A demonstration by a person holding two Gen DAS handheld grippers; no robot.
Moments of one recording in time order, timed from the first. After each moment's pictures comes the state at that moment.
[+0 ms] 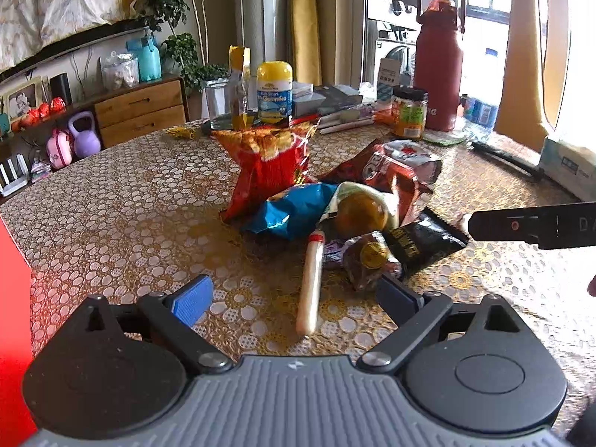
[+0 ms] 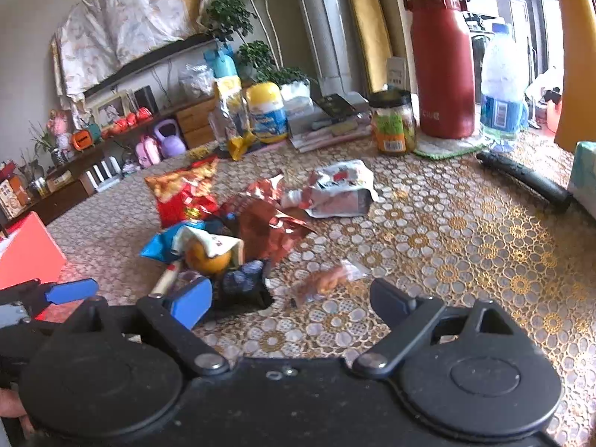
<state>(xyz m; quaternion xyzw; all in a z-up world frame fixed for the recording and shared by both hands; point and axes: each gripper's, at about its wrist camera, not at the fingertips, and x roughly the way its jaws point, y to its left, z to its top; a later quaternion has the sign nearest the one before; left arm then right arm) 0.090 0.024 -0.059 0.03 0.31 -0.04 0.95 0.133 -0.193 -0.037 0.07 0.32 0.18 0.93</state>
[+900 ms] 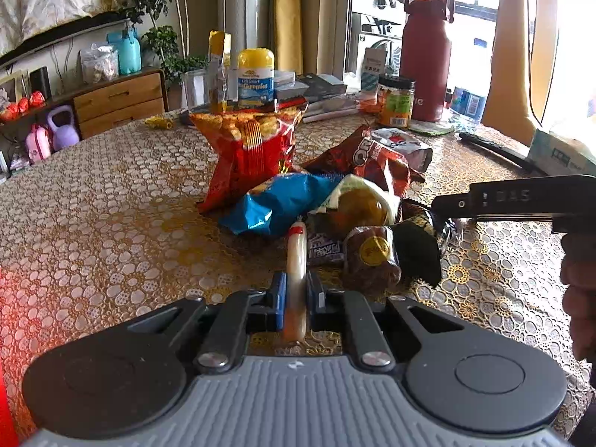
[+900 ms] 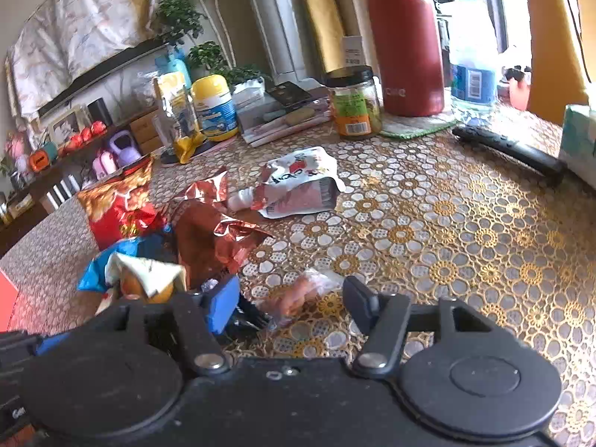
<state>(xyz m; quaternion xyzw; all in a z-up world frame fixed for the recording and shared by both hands) 0.101 0.026 -0.071 0.02 0.32 -0.07 0.94 0.171 -0.189 -0.065 0.11 0.33 0.11 0.93</state>
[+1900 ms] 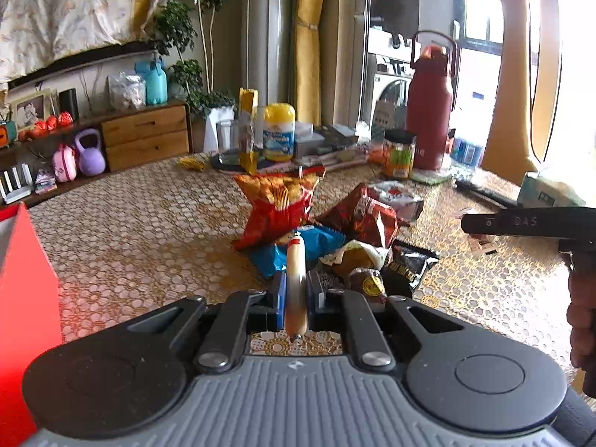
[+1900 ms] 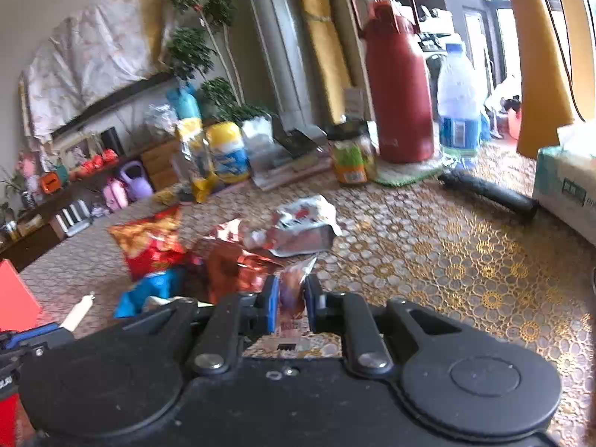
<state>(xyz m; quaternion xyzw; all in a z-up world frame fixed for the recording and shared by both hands) 0.042 0.037 -0.014 0.01 0.27 -0.04 0.96 0.129 -0.201 -0.024 0.10 0.27 0.12 0.95</state>
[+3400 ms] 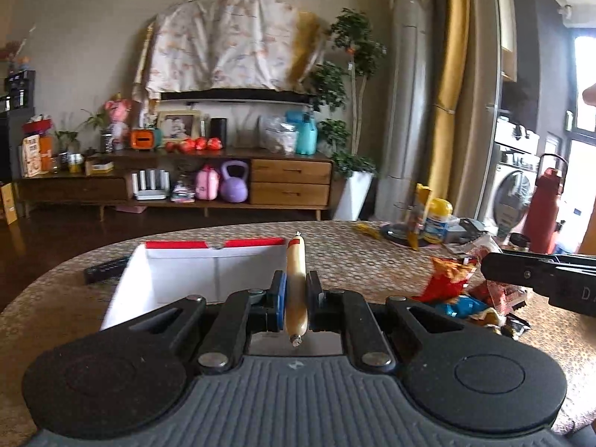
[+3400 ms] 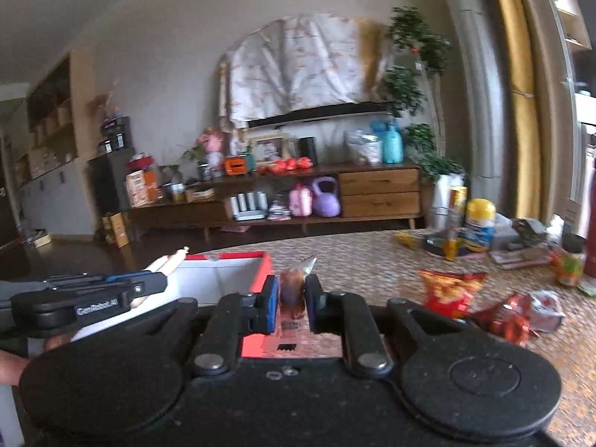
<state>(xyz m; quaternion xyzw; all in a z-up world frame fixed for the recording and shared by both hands) -0.108 0.181 0.068 -0.06 0.17 0.16 0.97 -0.001 -0.025 0.086 0.01 0.17 0.39 0.91</state>
